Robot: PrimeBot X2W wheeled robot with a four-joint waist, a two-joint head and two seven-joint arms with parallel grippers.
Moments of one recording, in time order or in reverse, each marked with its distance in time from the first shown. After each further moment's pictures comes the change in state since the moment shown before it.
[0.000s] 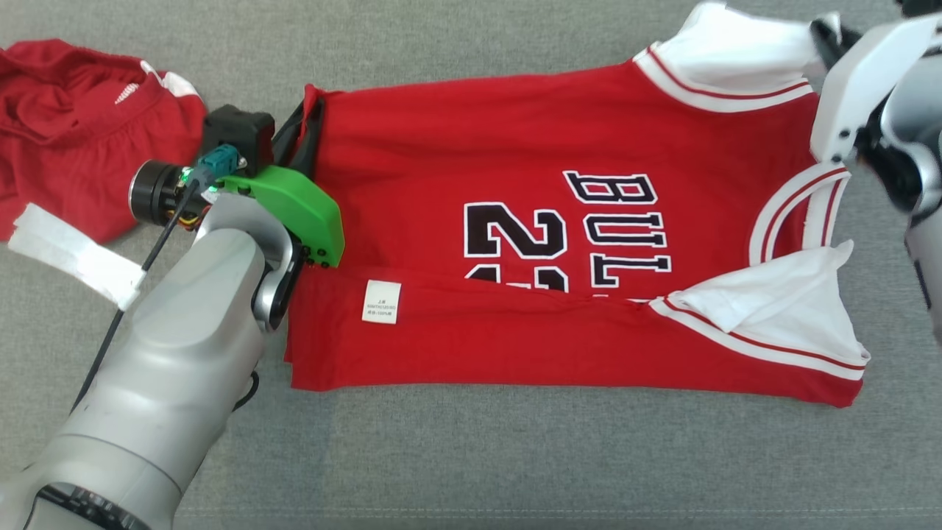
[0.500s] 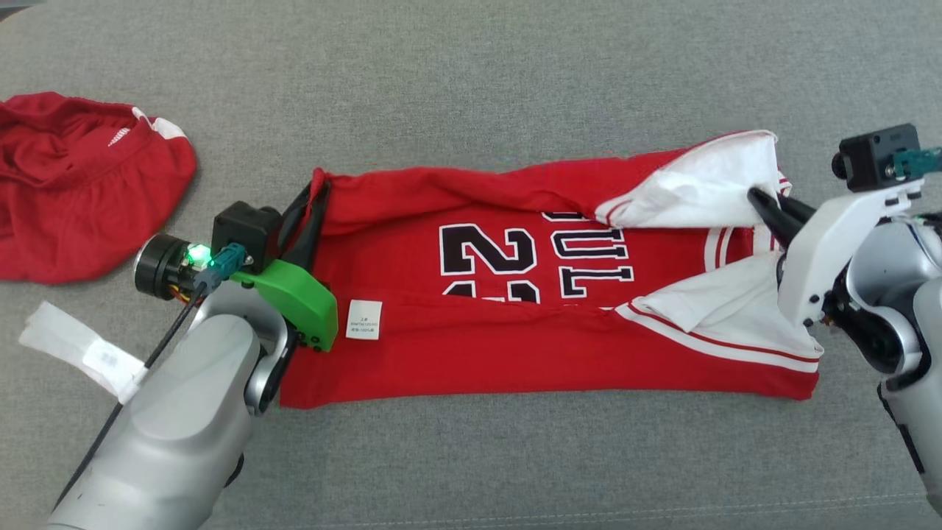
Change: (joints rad) left arm 0.222 0.081 0.073 -0.203 0.160 -0.013 -0.006; right arm 0.433 -0.016 -0.044 -0.424 0.127 0.000 0.139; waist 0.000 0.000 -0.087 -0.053
